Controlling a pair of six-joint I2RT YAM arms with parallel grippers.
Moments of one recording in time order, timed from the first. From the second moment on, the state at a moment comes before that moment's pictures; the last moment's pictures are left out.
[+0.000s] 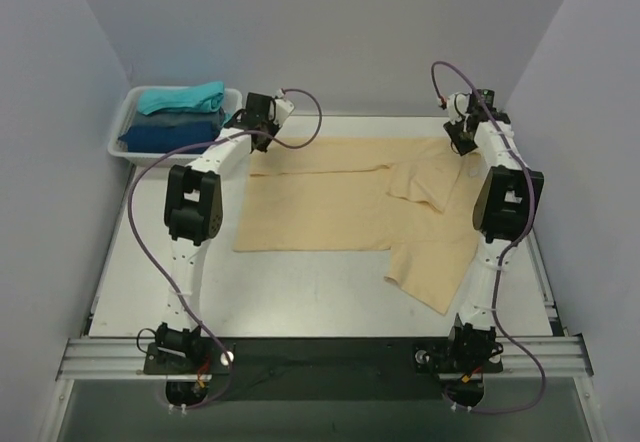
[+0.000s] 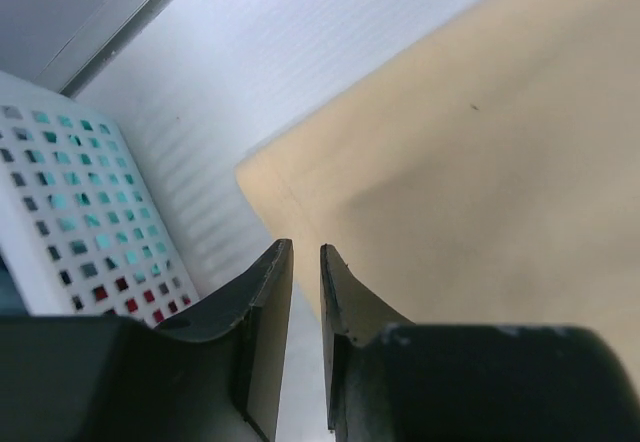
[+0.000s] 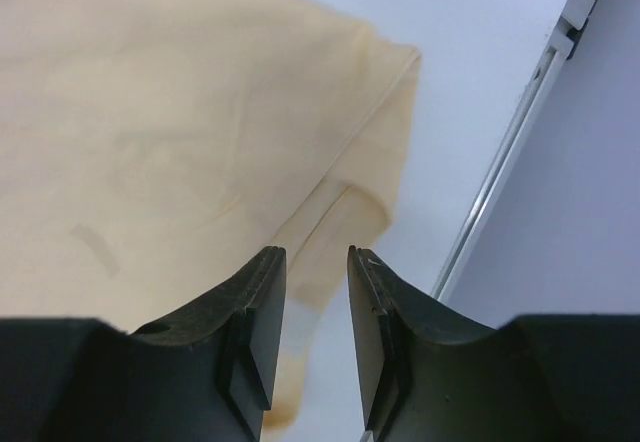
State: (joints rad) left arm -0.29 2.42 2.07 -0.41 -0.15 0.43; right arm -0.13 2.37 2.05 -0.59 0.09 -0.70
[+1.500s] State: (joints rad) left arm -0.29 1.90 1.43 -0.50 -0.02 0.32; right arm 0.23 2.30 1.90 -0.96 -0.22 -0.55
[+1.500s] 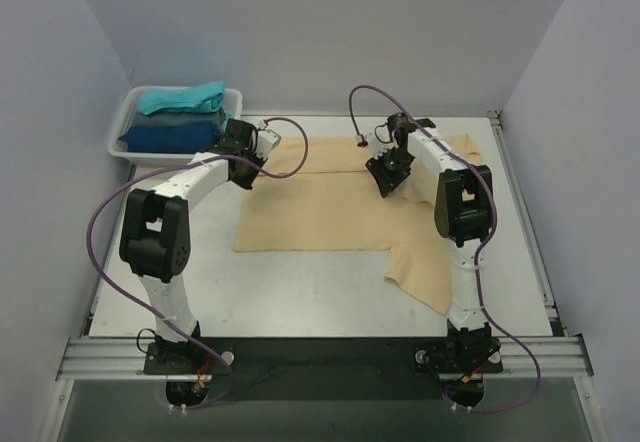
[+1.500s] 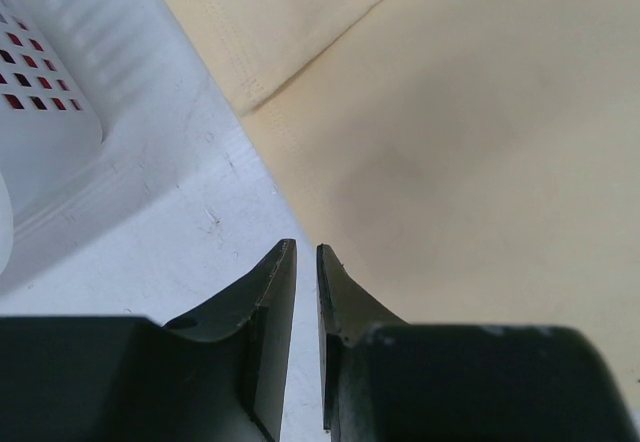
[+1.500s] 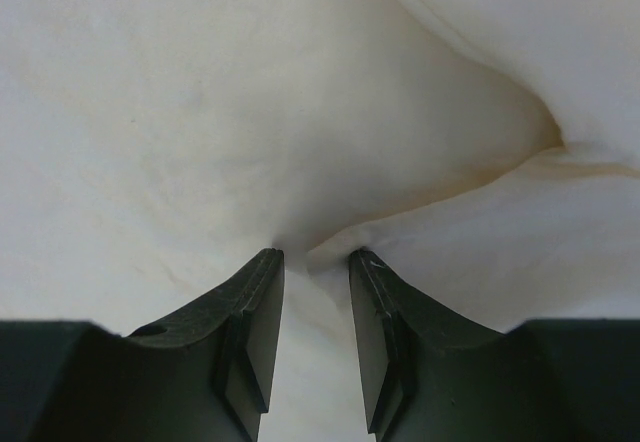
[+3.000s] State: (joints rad) left arm -0.29 1.92 1.44 -0.50 -0.03 0.32; right arm 0.25 2.31 2.00 -1.00 -0.30 -0.44
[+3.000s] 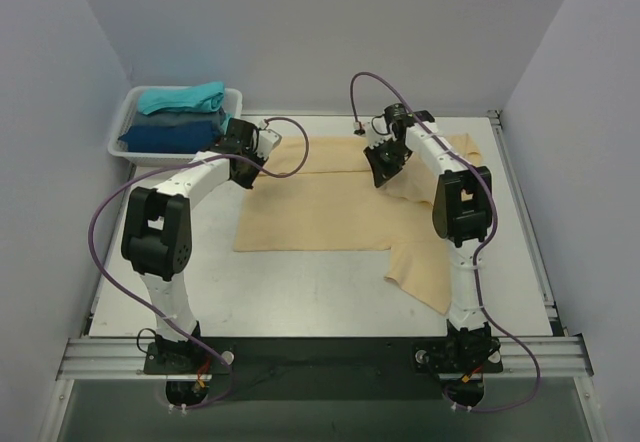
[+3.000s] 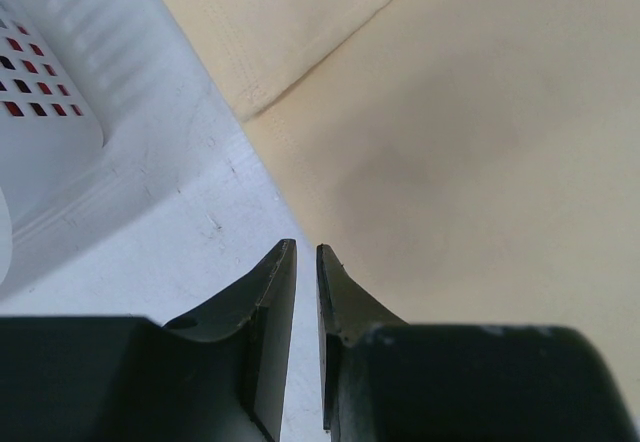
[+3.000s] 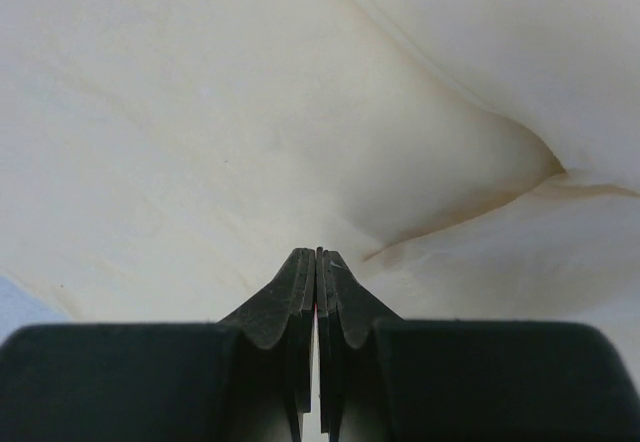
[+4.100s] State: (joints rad) left arm -0.30 1.96 1.48 -0.50 -0.04 0.32; right arm 0.25 2.32 1.95 -0.99 -0.13 -0.44
